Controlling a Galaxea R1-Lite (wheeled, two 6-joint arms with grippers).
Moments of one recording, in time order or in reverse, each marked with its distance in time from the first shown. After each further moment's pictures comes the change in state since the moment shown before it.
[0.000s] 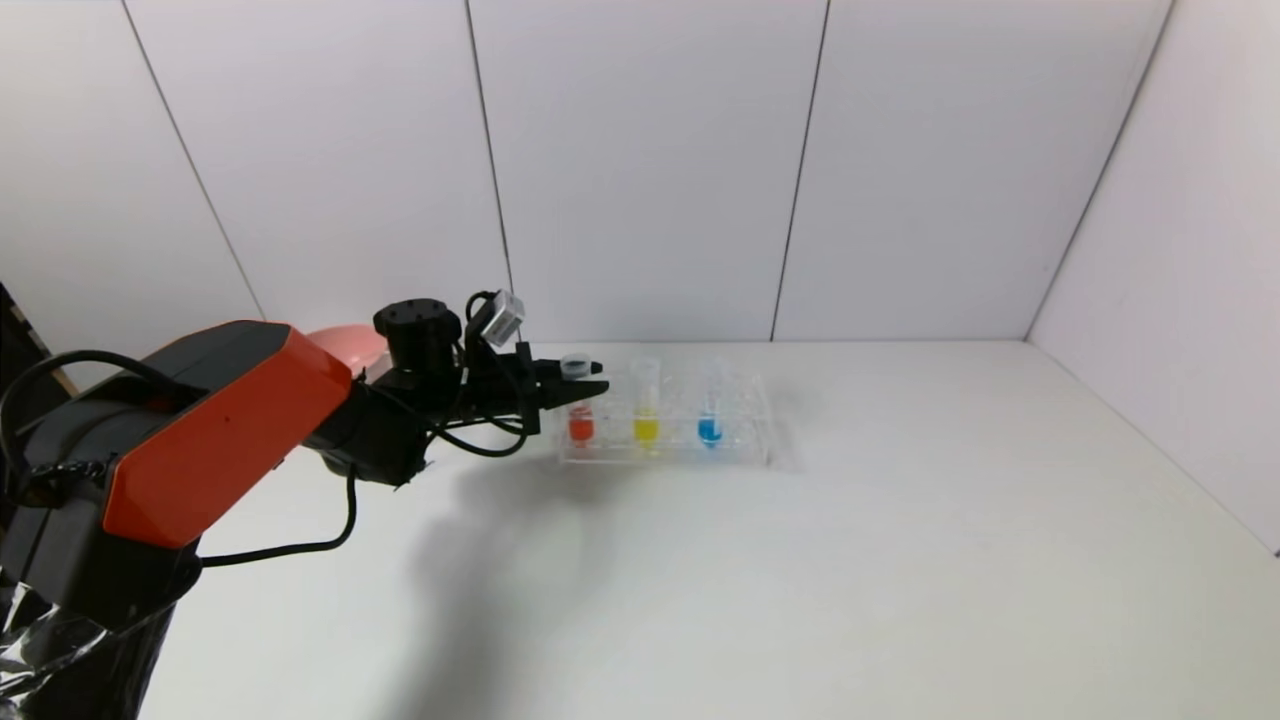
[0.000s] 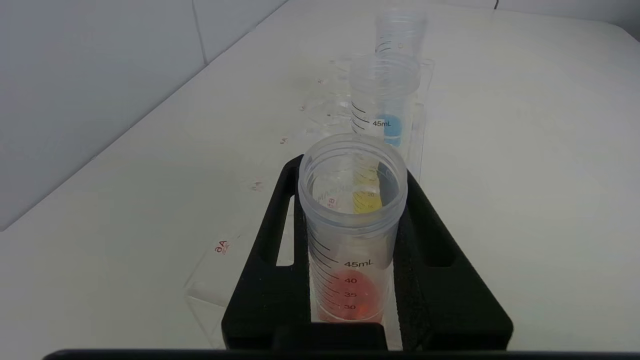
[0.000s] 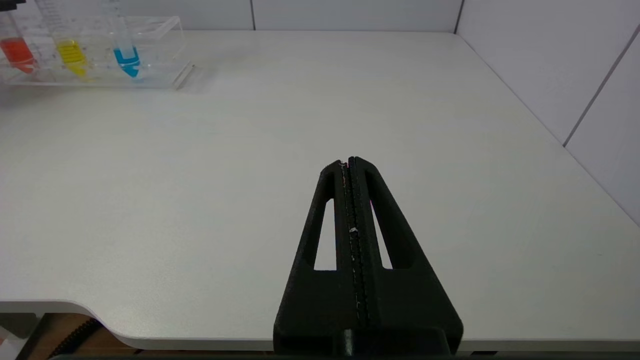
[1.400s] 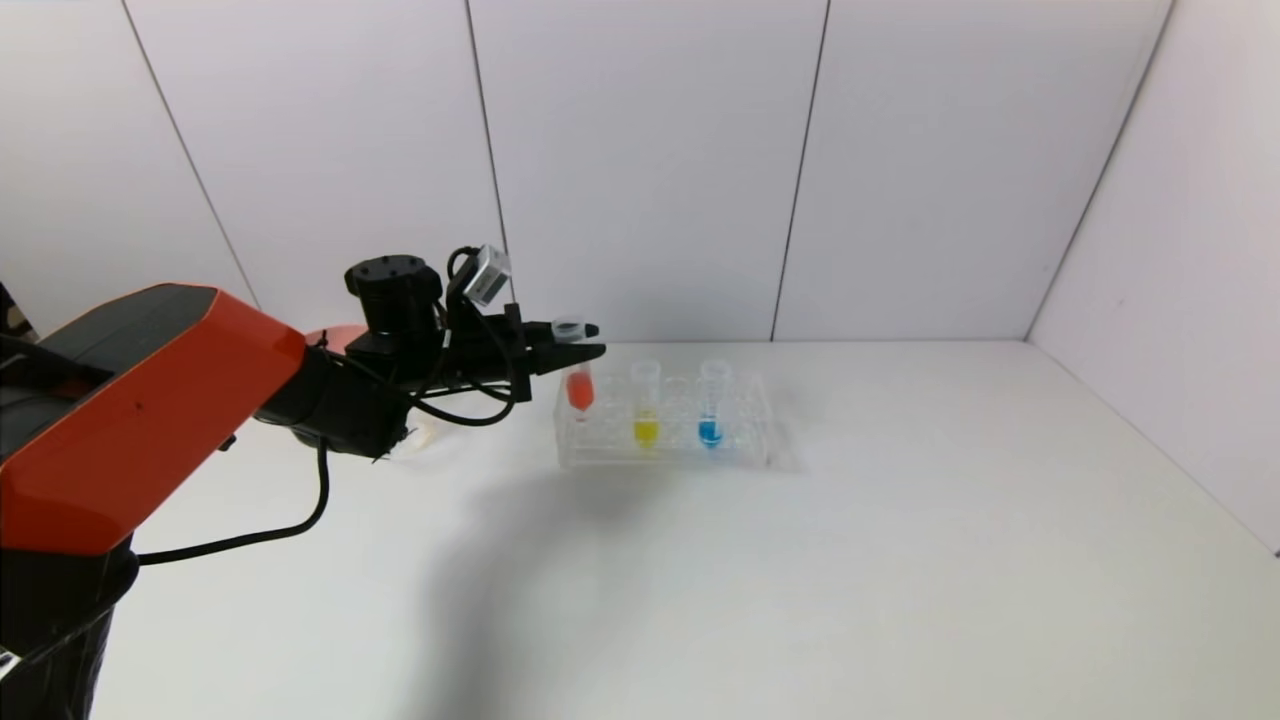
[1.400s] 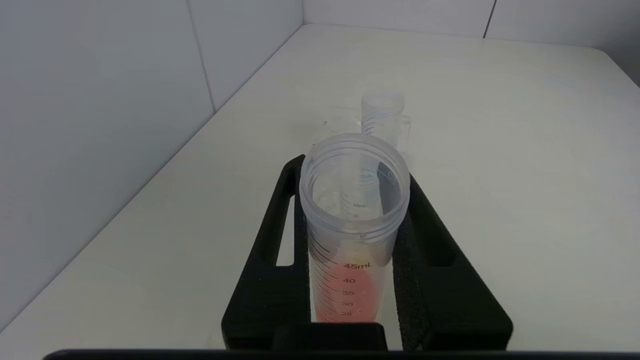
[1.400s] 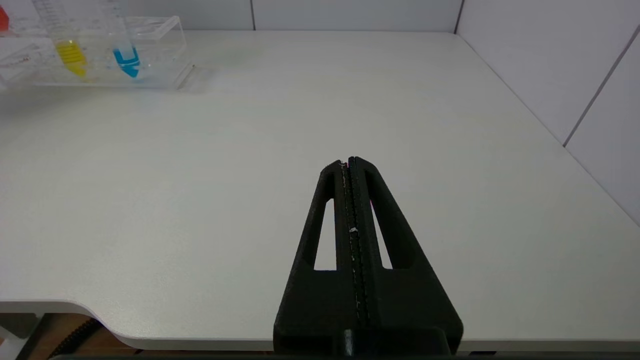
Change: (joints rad) left arm -0.006 -0.130 0.011 0.067 0.000 -0.001; right arm 0.000 0.000 0.000 0.000 0.000 0.000
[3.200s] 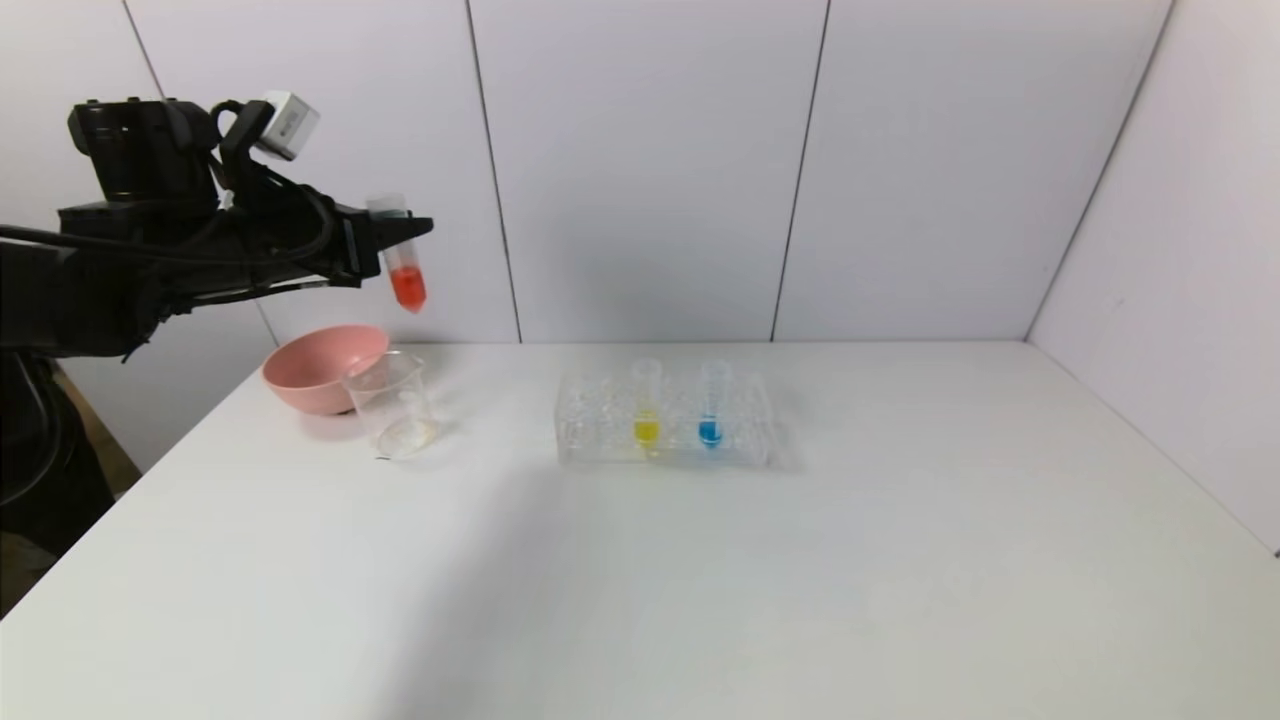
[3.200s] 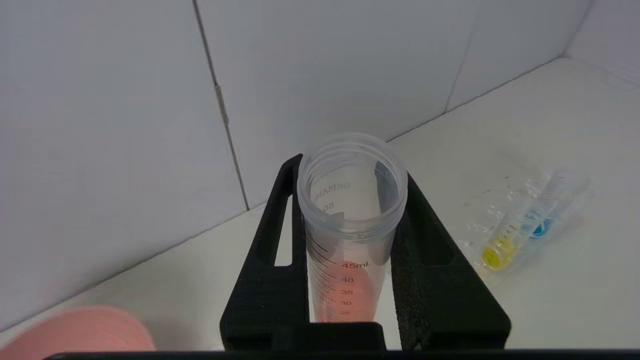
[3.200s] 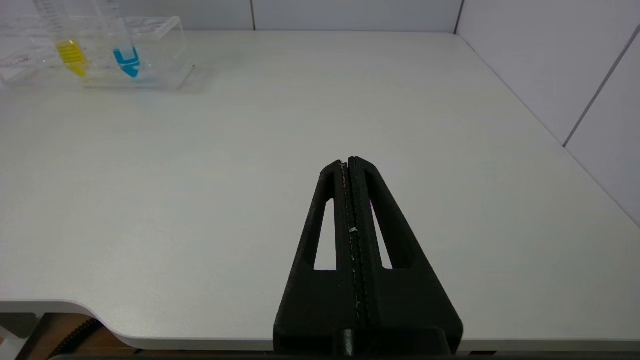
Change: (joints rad) left arm 0.221 -0.443 0.014 0.539 0.504 0.011; right arm 0.000 0.000 0.000 0.000 0.000 0.000
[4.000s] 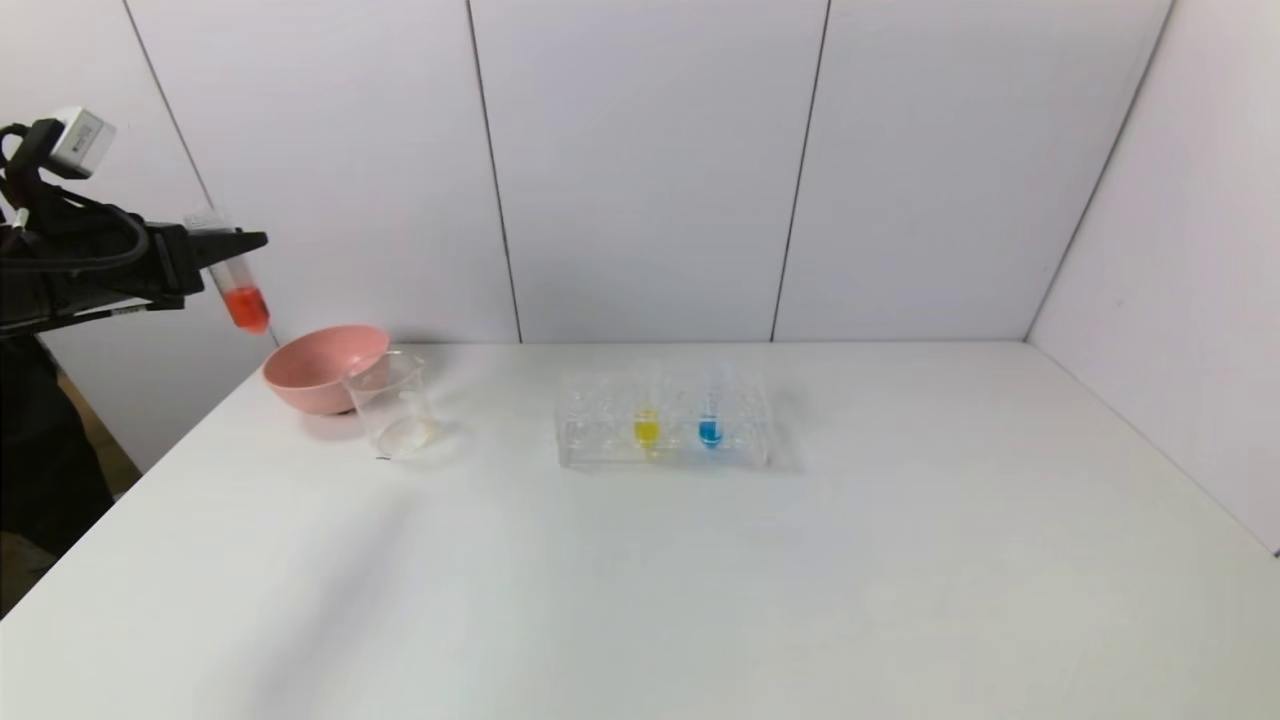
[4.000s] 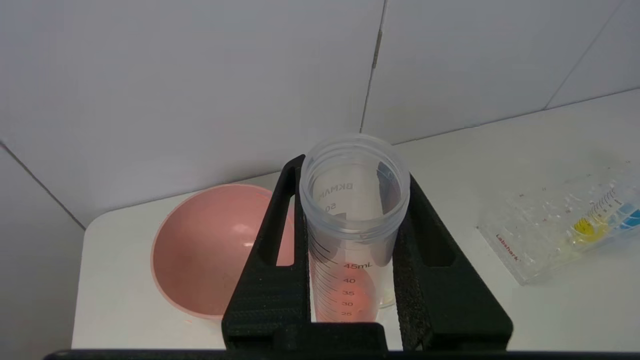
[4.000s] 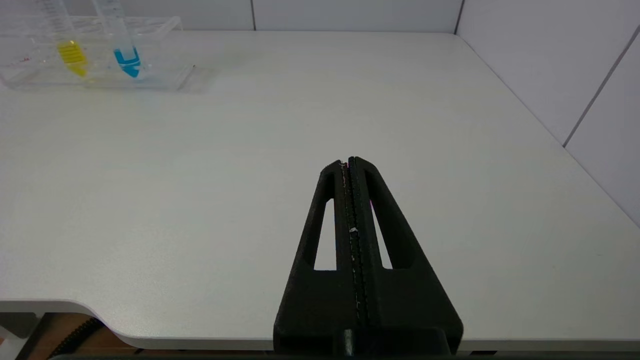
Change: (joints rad) left arm 0.334 -0.091 0.118 0.025 -0.117 -0.009; right arm 0.000 0.000 0.000 0.000 0.000 0.000
